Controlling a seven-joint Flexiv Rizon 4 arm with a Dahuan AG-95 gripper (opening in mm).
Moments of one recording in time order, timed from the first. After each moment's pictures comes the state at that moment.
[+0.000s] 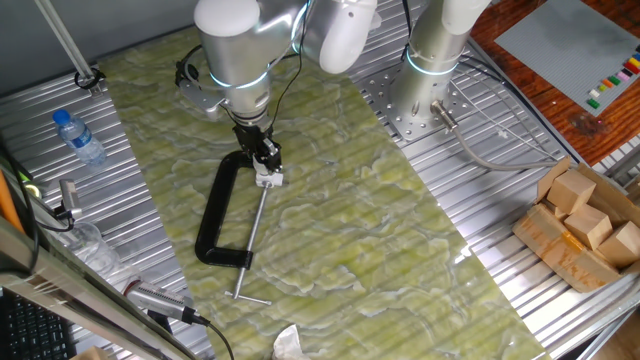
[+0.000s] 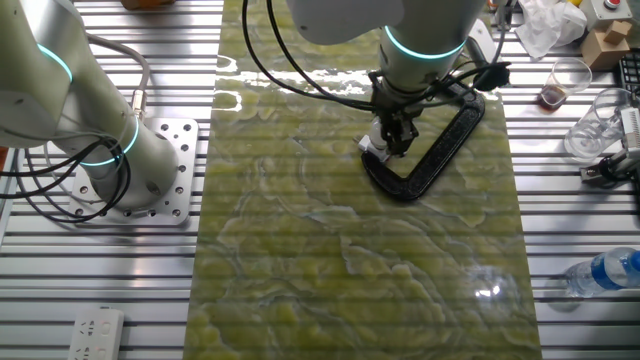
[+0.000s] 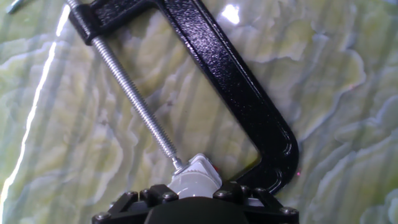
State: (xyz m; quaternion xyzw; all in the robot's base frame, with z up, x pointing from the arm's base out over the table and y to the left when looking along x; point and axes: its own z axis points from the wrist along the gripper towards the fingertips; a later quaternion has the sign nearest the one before) arm 0.477 0.036 0.076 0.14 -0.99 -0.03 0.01
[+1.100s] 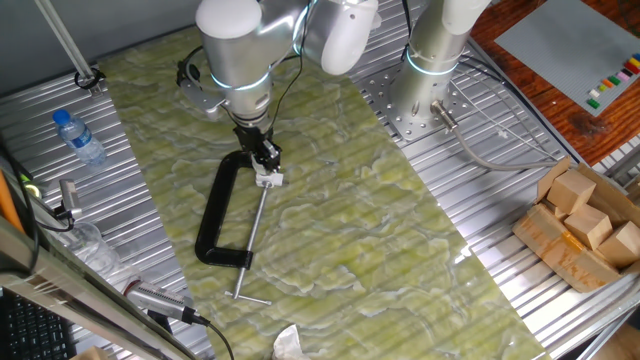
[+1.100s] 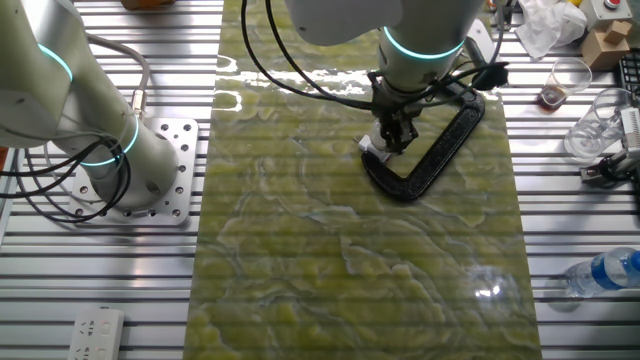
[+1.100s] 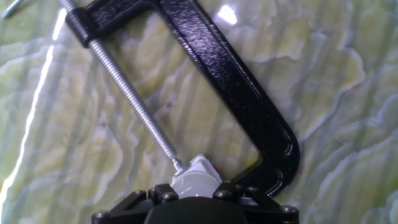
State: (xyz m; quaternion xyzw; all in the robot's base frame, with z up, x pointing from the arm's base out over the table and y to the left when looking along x) arm 0.477 0.037 0.076 0.19 -0.98 -0.02 0.01
